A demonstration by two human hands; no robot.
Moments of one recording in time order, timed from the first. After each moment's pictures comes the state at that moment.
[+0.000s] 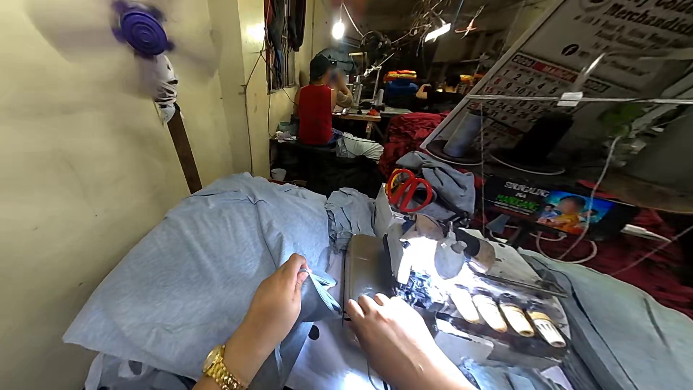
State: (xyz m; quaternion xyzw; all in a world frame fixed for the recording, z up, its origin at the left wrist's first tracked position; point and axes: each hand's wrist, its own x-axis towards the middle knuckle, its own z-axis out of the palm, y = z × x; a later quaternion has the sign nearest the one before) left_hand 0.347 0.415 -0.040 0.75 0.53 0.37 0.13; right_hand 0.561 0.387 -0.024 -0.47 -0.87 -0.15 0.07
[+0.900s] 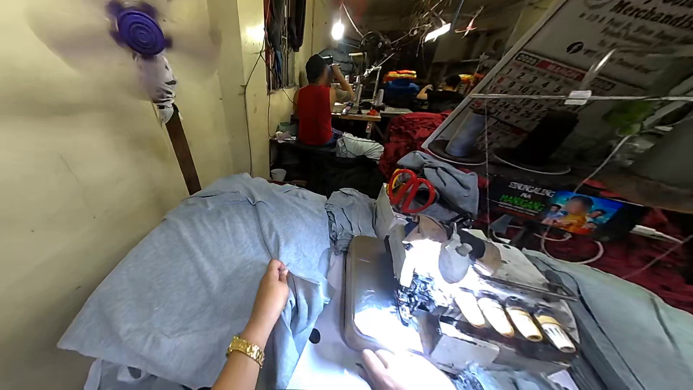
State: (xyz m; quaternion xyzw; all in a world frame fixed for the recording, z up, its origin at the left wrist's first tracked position) left_hand 0.343 0.470 -0.092 0.55 0.68 0.35 0.34; right_hand 0.575 0.340 -0.037 -0.52 -0.85 0.03 0.03
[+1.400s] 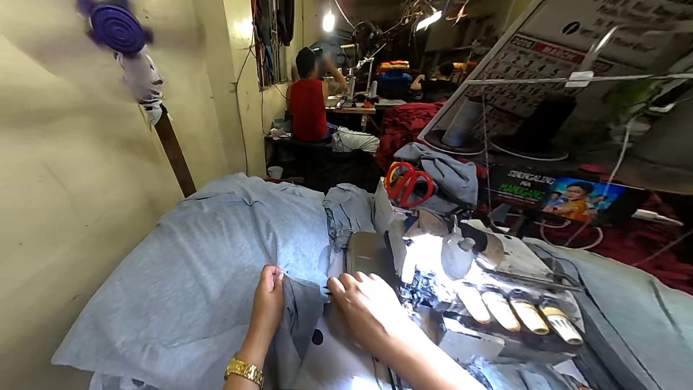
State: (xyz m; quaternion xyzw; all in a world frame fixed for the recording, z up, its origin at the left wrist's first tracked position) left_hand 0.338 0.461 -0.125 0.55 0.60 0.50 0.29; right_hand 0.537 0.428 -0.028 -0.48 -0.87 -0.06 0.07
